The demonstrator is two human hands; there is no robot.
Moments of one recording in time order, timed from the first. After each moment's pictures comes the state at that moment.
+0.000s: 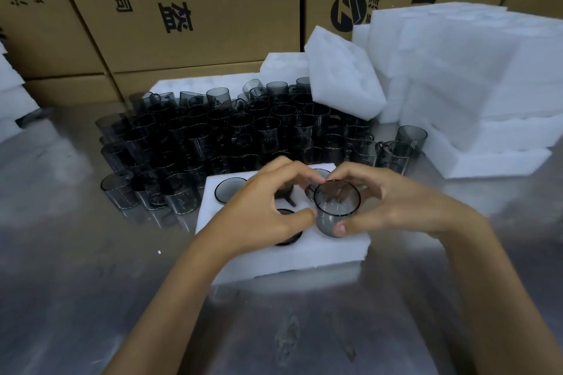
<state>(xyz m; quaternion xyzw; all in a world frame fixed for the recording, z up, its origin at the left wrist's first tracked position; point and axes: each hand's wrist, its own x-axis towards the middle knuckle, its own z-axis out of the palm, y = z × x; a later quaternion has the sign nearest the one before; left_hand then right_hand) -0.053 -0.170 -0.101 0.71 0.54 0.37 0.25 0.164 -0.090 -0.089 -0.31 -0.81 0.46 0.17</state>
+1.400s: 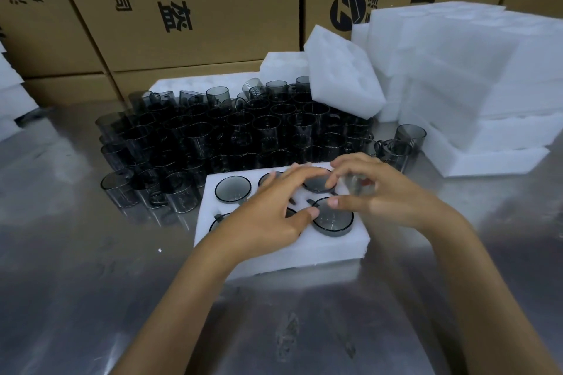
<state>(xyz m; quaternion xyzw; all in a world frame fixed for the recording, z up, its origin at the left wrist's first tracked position) -0.048 -0.165 -0.114 0.71 0.59 0.27 0.29 0.156 -0.074 -0.114 -0.35 -0.82 0.38 0.25</state>
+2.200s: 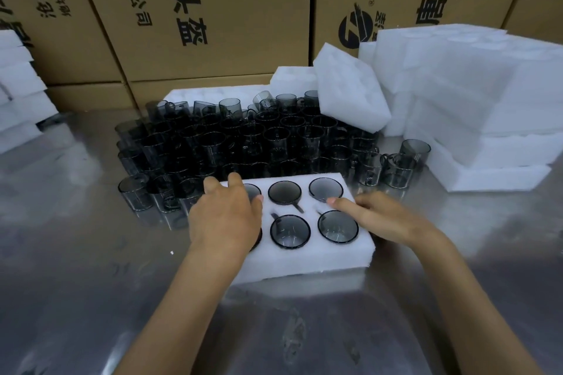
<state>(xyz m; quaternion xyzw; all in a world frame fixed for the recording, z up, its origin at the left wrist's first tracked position) -0.069 -0.182 -0.104 0.49 0.87 0.08 -0.05 0.146 -0.072 -0.131 -0.52 -0.77 0.34 0.13</state>
